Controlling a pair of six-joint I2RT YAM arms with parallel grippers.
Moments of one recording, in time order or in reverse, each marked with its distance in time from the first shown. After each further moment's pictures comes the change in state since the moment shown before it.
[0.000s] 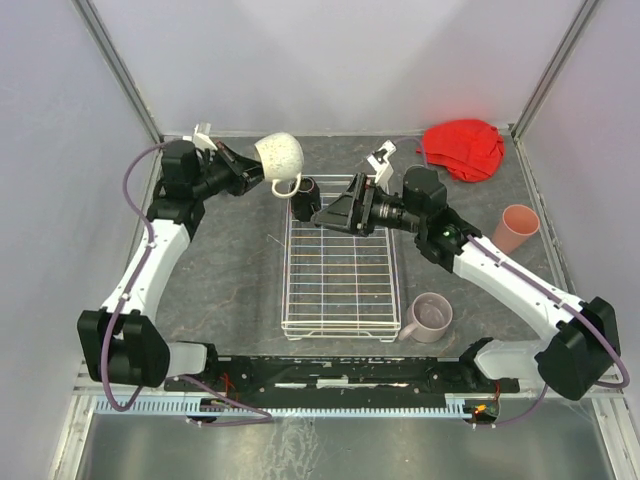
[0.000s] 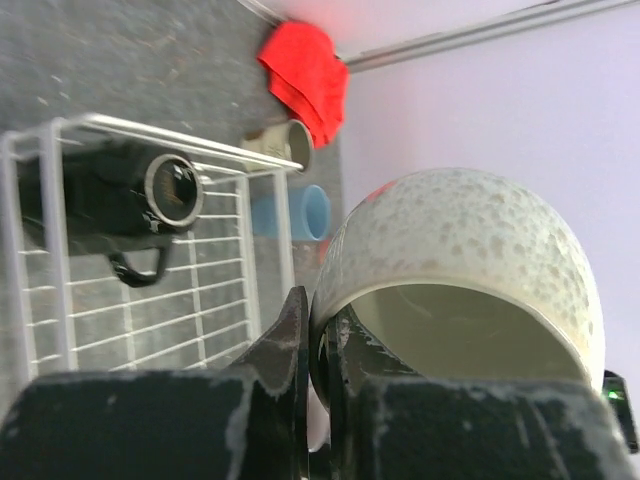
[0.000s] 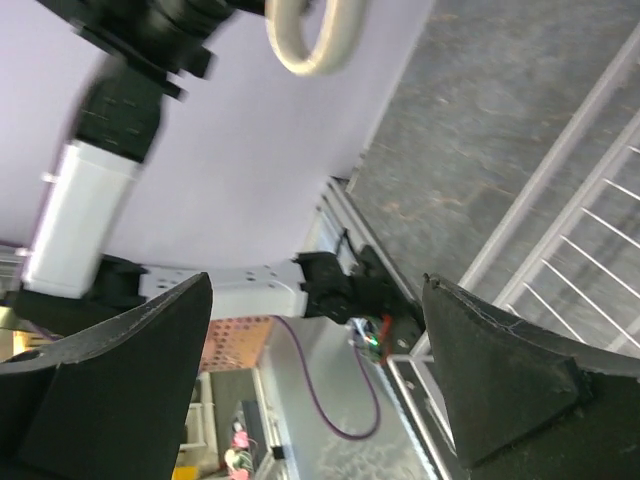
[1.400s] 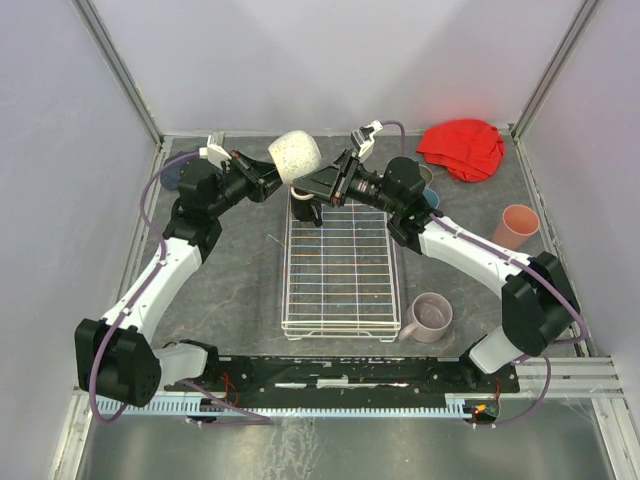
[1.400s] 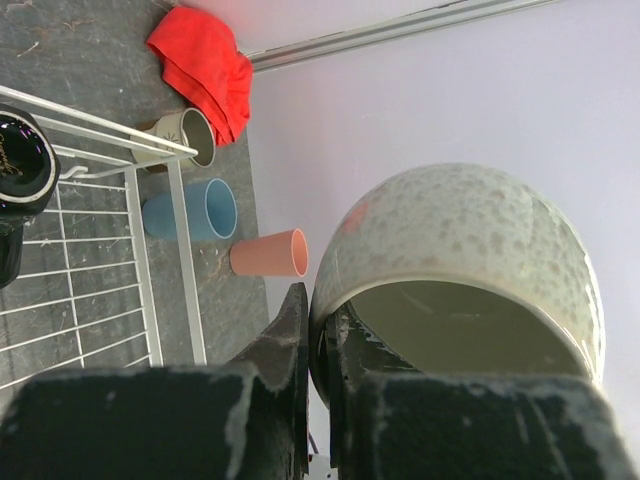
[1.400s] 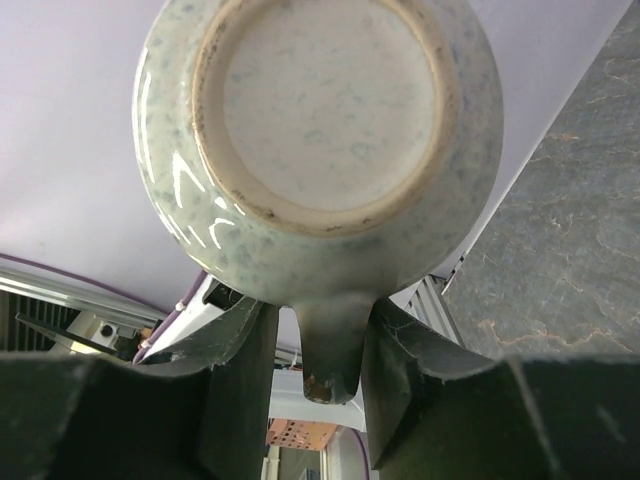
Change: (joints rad) left arm -0.179 -0.090 -0.198 0.352 -0.100 -0.309; right arm 0.004 0.274 0.074 0.574 0.044 0.302
